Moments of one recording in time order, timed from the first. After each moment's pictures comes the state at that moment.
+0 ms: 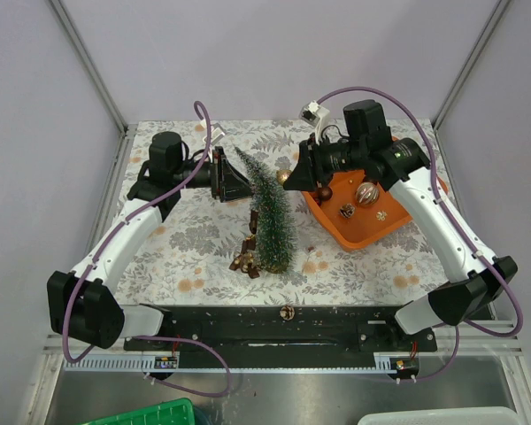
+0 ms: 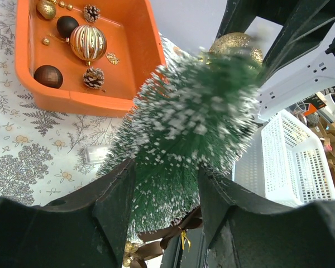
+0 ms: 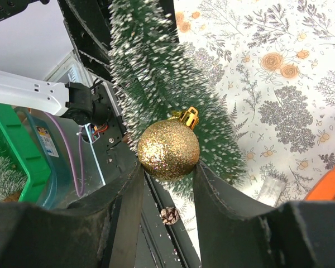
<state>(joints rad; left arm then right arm) -0.28 1.30 1.12 -0.11 1.09 -0.31 0.51 1.48 1.71 -0.83 -0.72 0.08</state>
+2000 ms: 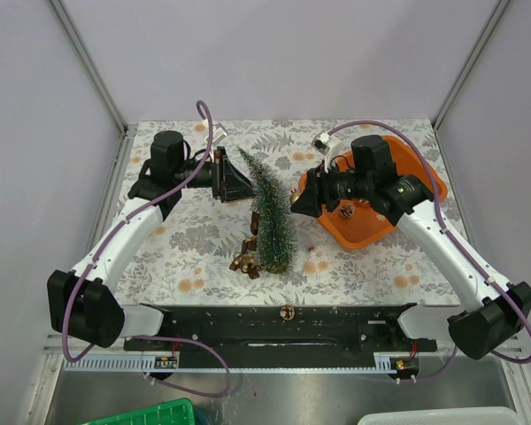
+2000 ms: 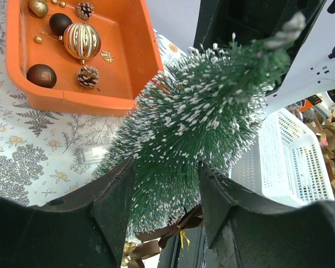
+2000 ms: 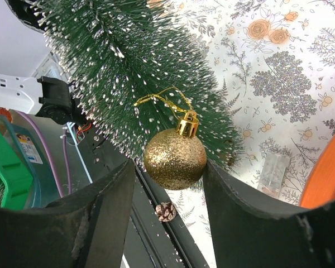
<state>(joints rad) -0.30 1.31 1.13 -0.13 1.10 -0.30 0.51 1.27 1.30 -0.59 -0.64 0.17</state>
